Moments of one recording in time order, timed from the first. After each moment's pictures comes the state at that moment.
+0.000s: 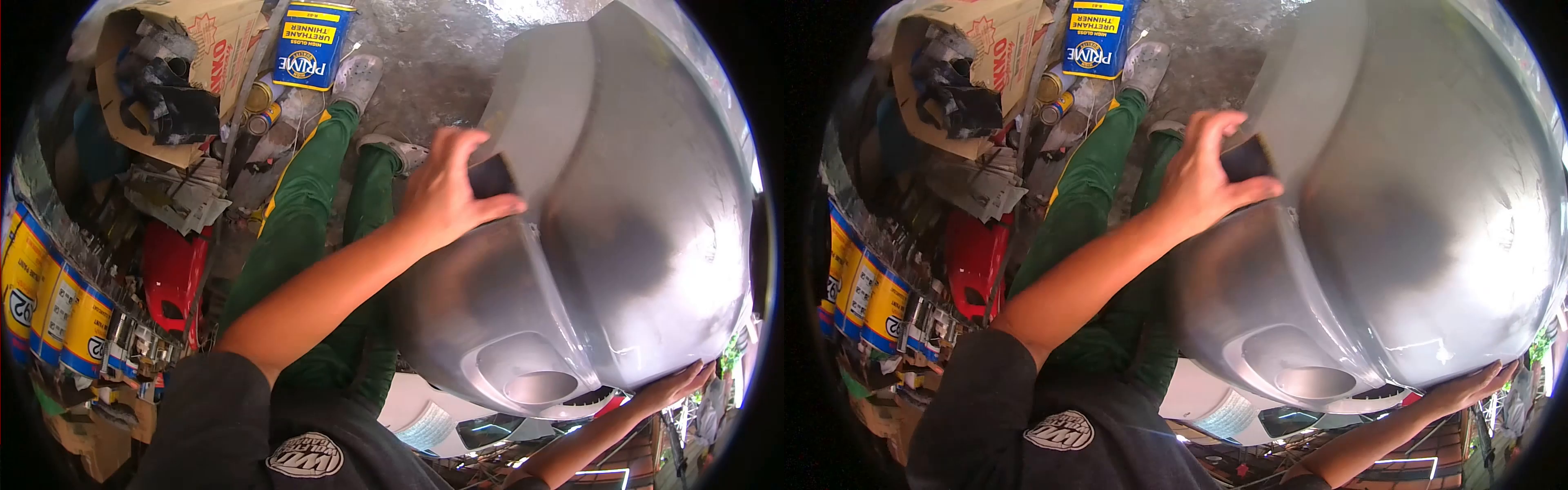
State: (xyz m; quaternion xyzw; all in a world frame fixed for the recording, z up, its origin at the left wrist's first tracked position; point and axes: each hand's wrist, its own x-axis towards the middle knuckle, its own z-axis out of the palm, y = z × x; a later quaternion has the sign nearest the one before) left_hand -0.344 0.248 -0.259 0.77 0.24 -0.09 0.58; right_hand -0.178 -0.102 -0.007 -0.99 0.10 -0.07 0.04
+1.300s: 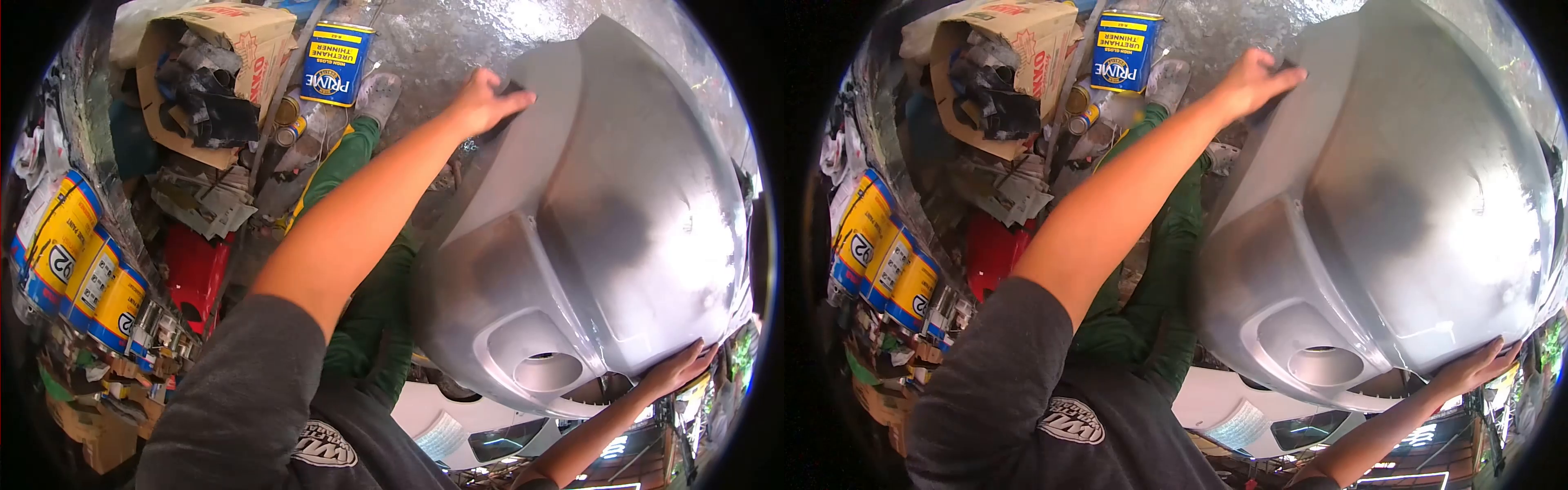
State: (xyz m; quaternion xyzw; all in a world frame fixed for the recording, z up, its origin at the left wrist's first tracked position) left_hand -0.229 0.273 -0.366 0.66 0.34 -0.25 0.63; right_hand -0.174 -0.114 -0.008 -0.99 0.09 -0.08 0.03
